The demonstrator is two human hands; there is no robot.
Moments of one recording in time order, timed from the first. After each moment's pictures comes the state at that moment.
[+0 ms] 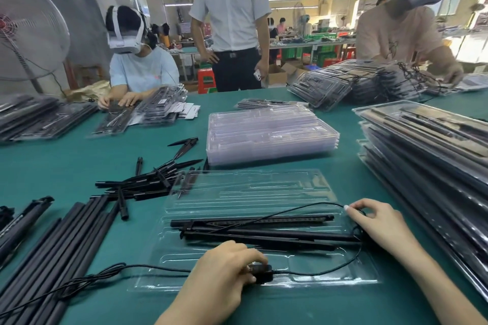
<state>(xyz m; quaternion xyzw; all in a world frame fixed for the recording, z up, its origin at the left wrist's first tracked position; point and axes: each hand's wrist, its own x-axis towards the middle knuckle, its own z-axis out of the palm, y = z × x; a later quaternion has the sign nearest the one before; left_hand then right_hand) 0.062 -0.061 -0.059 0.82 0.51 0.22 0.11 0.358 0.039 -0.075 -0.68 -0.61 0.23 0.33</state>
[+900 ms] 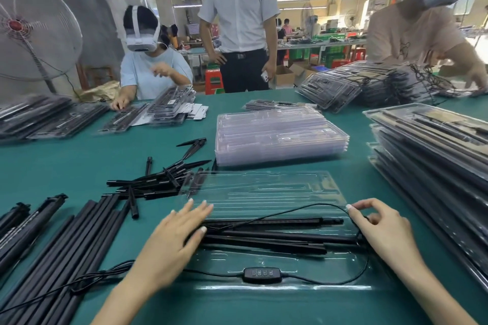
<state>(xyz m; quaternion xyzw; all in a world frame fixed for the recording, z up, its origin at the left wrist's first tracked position) -0.028 -0.040 -0.060 0.74 0.63 0.21 0.09 0.332 0.020 -0.068 -0.66 -0.60 0.19 0.41</state>
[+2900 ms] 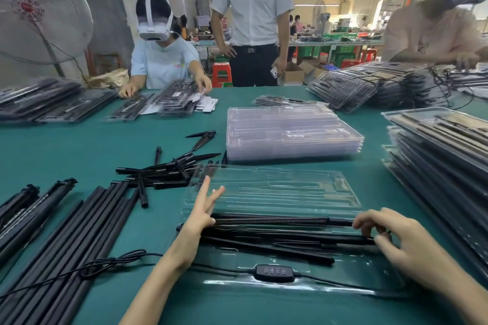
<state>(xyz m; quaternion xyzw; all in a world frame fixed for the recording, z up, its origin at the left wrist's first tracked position) -0.006 -0.017 -0.066 0.54 0.52 0.48 0.45 0.355 0.015 -0.060 -0.47 -0.82 0.14 0.28</state>
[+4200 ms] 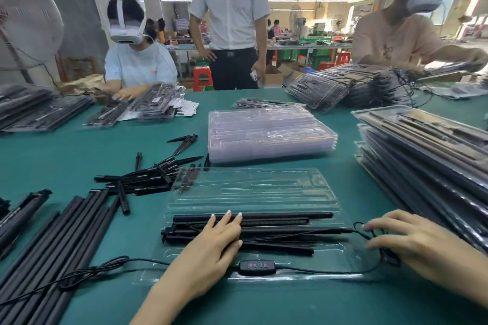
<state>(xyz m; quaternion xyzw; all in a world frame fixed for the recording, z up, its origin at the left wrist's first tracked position) 0.022 -0.034 -0.087 0.81 0.51 0.21 0.17 0.410 -0.010 -0.045 -0.35 -0.92 -0.13 0.14</state>
